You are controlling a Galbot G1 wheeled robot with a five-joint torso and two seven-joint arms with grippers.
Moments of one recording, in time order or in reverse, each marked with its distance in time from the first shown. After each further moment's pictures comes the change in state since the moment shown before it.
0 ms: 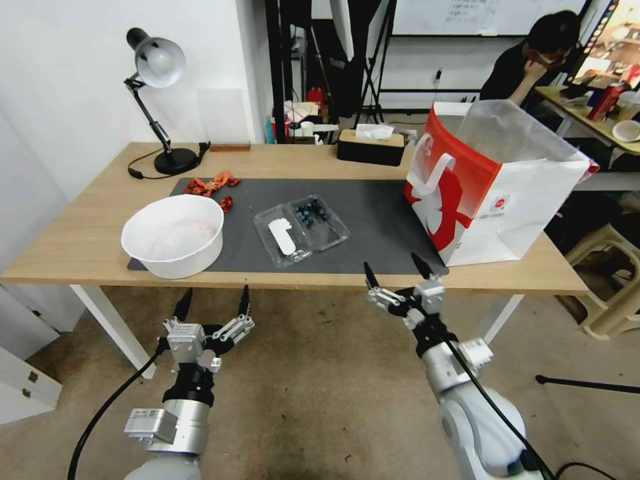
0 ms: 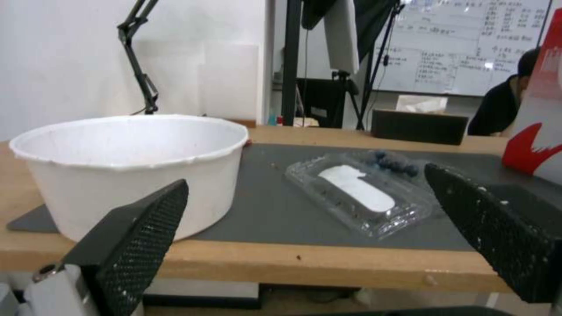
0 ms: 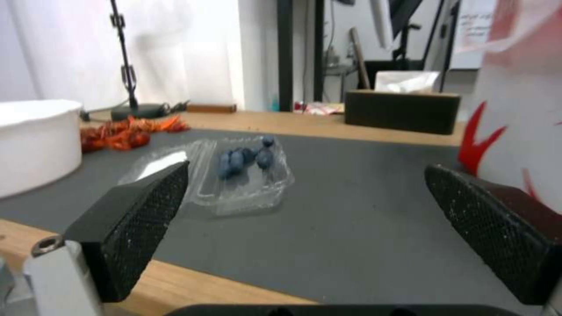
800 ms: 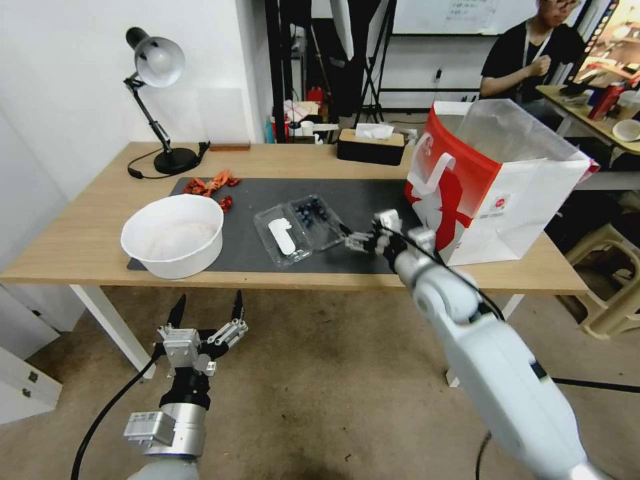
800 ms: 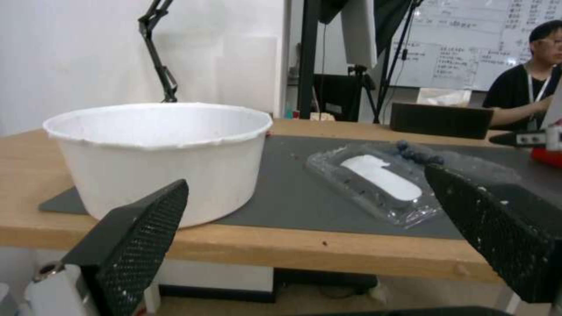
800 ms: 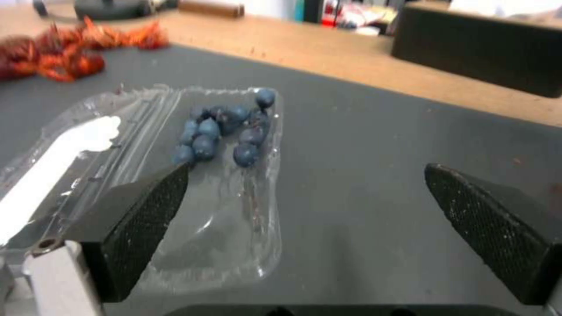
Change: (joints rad) left arm 0.002 -0.034 -0.029 0.035 0.006 -0.022 0.003; right arm 0.683 -0.209 -0.329 -0.332 0.317 -0.523 0.178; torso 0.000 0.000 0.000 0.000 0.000
